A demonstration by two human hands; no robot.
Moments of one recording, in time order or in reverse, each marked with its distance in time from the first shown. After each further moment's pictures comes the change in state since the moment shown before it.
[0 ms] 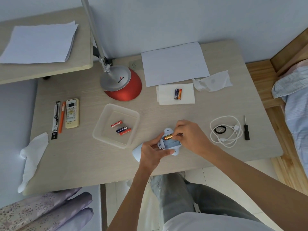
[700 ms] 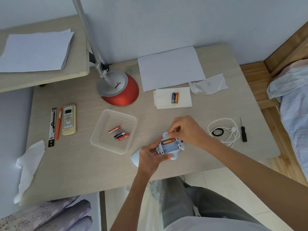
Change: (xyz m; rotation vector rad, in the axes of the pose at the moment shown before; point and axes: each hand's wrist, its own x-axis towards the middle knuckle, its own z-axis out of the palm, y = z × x) left_hand 0.000 0.001 -0.003 0.023 -0.021 -0.016; right_hand 0.031 0.000 -0.021 0.166 -0.096 0.100
